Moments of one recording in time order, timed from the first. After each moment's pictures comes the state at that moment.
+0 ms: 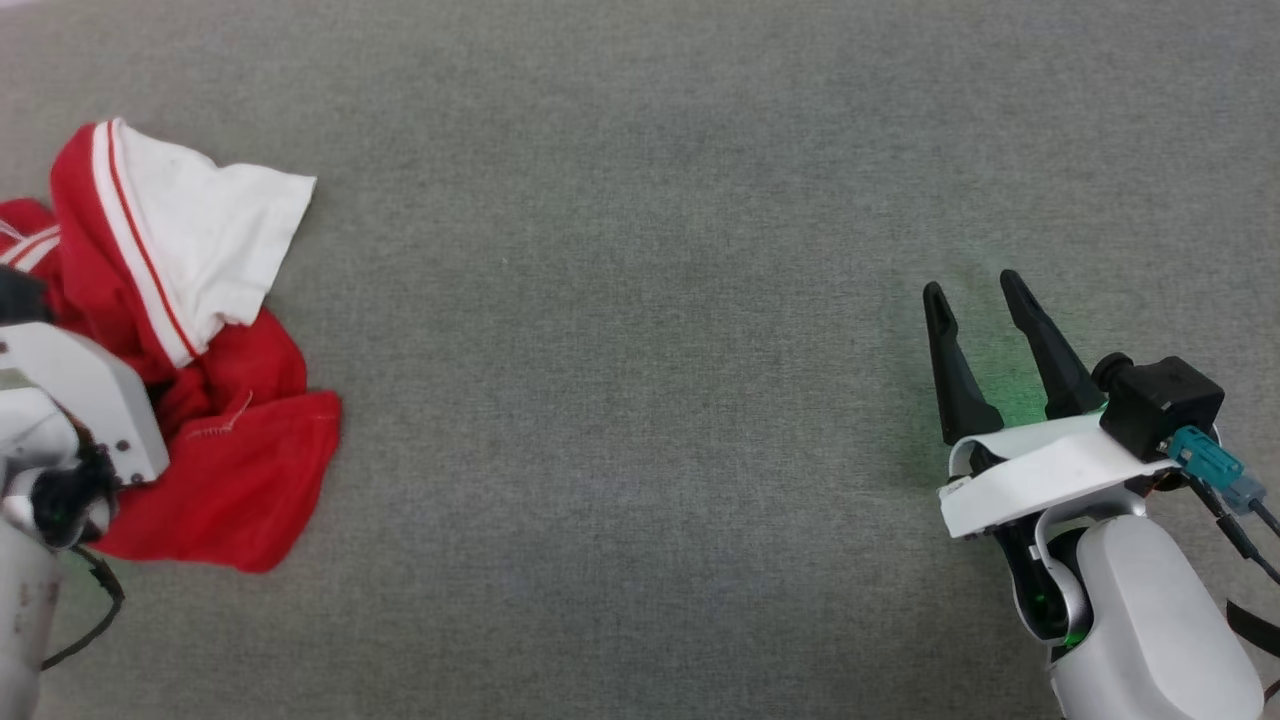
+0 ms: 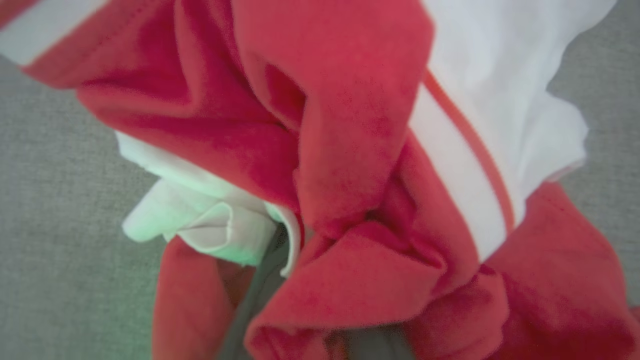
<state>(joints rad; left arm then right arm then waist) -0.76 0.62 -0.37 0.87 -0.82 -0.13 0.38 -0.44 -0.10 0.17 0.35 0.31 0.13 -0.26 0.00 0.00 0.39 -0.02</state>
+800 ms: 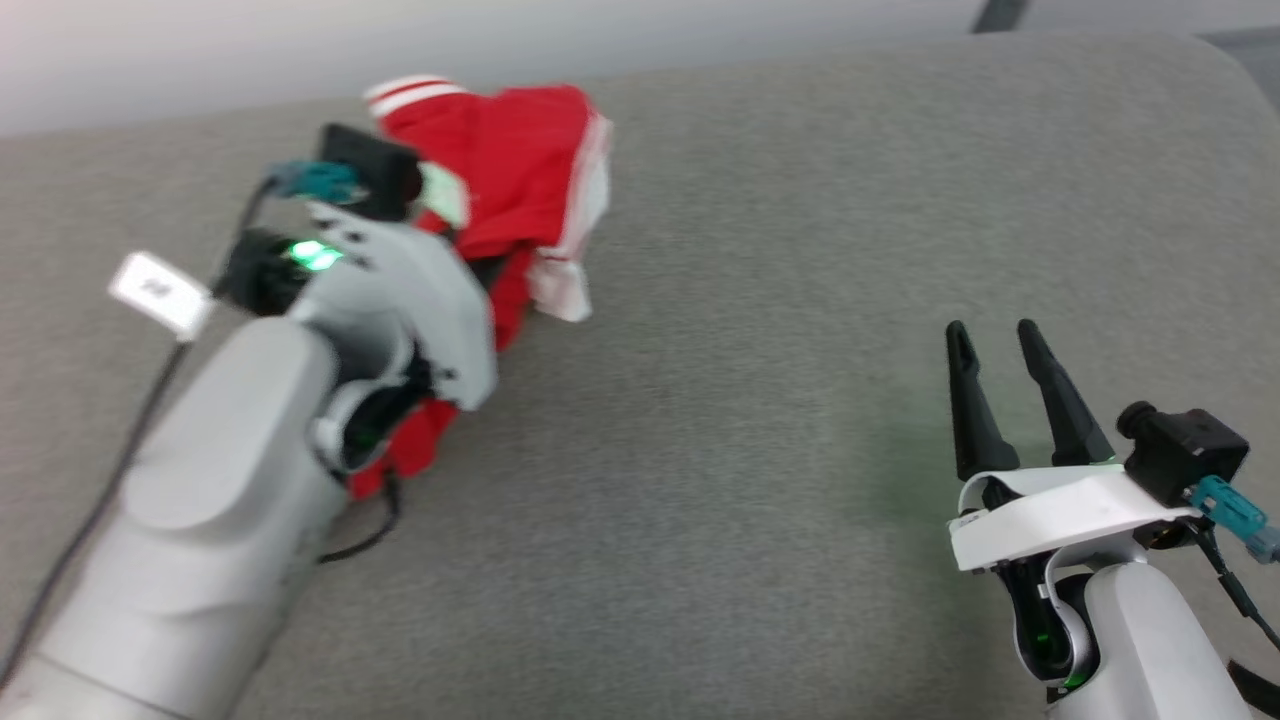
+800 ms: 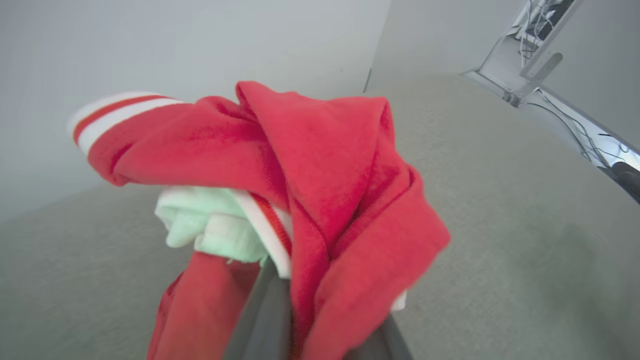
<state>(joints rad) -0.86 0.43 -0.60 0.46 -0.76 -0.12 0.26 -0.35 -0.06 0.10 0.32 0.38 0.13 -0.26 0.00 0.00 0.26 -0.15</state>
